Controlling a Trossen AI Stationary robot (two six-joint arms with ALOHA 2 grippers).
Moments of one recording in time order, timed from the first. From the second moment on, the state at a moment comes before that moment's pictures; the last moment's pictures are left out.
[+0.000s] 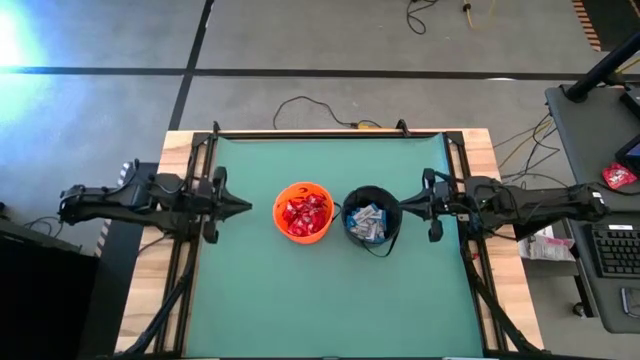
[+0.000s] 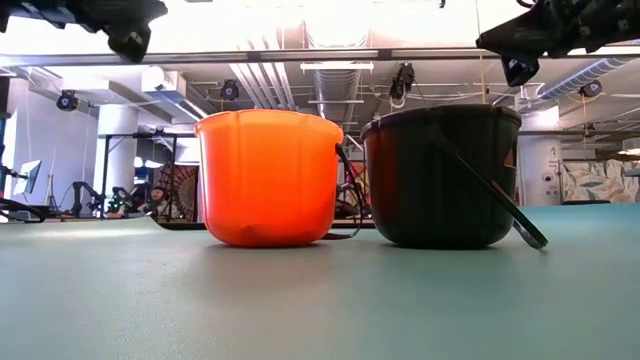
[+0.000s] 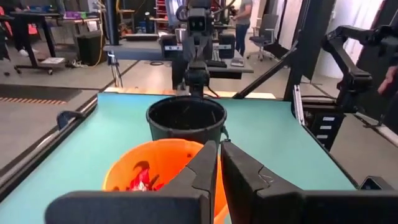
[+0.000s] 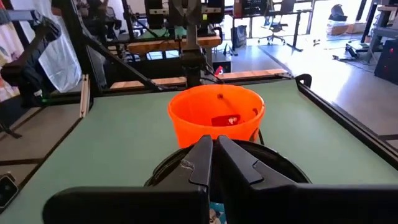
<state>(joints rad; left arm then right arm) -0.06 0.42 0.51 -0.20 -0.04 -0.06 0.00 0.48 0.38 -0.02 0.00 0.08</state>
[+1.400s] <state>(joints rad) -0.06 0.04 0.12 0.03 -0.17 -0.10 0.05 0.09 0.08 0.29 -0.14 0.15</state>
